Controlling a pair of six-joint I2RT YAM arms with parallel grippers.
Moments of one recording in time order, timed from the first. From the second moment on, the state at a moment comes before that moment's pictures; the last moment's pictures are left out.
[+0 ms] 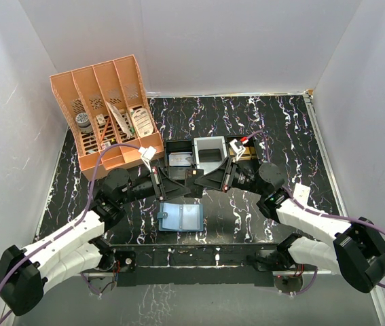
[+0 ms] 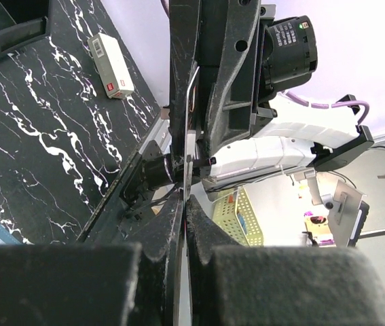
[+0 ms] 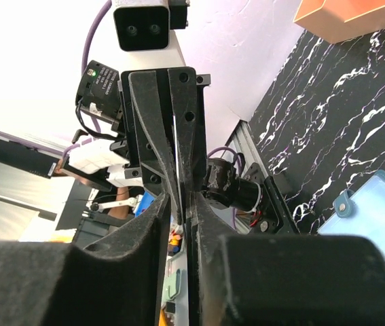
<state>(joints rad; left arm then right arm) -0.67 0.87 0.44 0.40 0.59 -1.06 0.61 1.10 0.43 0.83 -0.66 1.23</state>
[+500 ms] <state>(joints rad) -0.67 0.89 0.40 0.50 0.60 -1.11 0.61 1.13 0.43 0.88 -0.73 1.25</state>
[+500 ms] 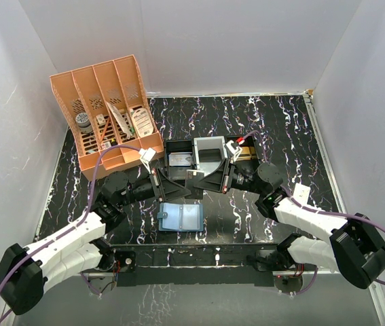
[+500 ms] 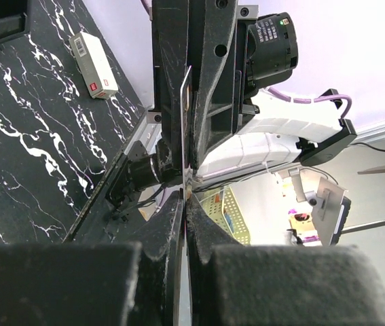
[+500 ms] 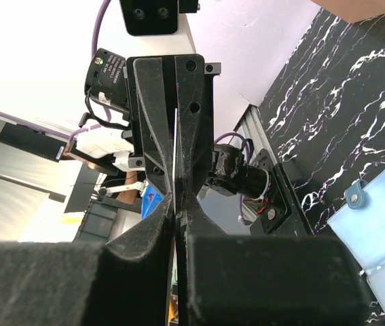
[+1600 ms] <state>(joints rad) -0.66 0.80 0.68 -0.44 0.00 -0.73 0.60 0.81 0.57 0.21 -0.15 0.61</state>
